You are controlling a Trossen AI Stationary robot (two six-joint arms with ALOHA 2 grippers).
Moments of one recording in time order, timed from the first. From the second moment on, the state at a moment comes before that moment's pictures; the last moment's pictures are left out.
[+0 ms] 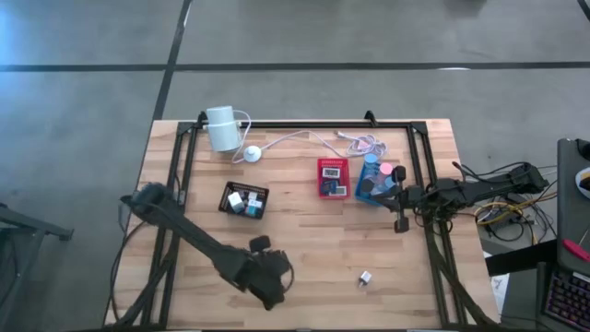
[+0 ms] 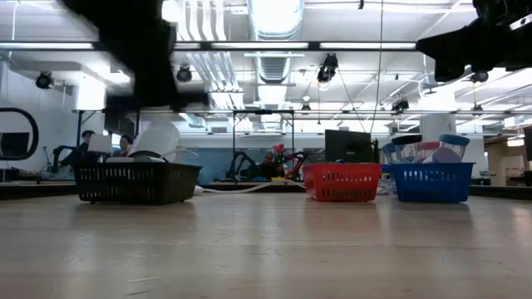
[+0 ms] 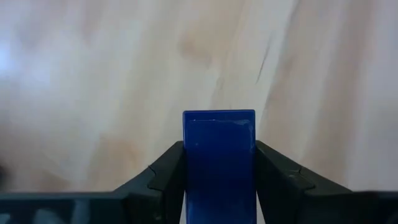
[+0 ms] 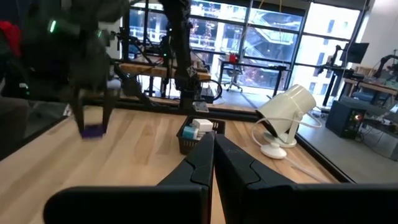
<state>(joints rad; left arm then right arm) -0.59 1.98 1.46 -0.79 -0.35 -0.84 0.23 0.30 0.09 0.25 0.25 -0.11</state>
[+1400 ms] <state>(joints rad) -0.33 0.82 0.24 0.40 -0.38 -0.01 0.23 0.31 0.12 0.36 -0.18 0.02</state>
